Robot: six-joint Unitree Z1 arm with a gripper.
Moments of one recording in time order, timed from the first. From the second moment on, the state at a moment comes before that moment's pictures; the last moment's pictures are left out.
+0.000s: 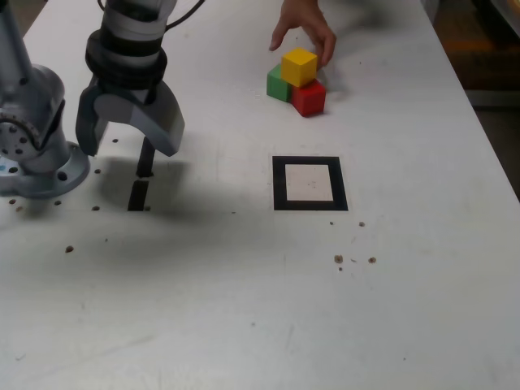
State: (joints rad) arm -0.01 1.58 -0.78 1.14 0.04 0.05
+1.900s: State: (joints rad) arm 0.25 1.77 -1.73 1.60 0.06 0.06
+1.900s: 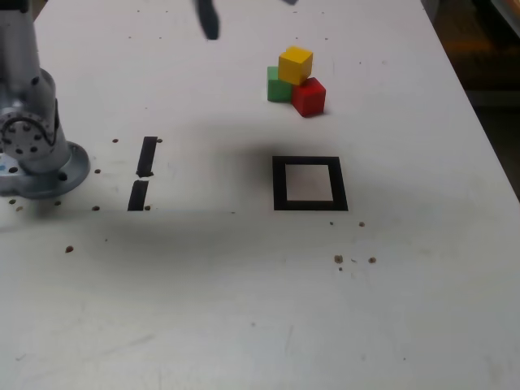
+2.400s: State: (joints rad) arm 0.40 1.92 -1.78 1.55 0.22 0.60
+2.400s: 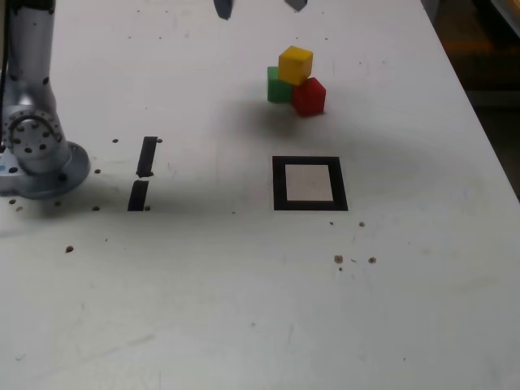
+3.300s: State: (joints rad) arm 0.40 2.05 -1.63 1.23 0.21 0.85
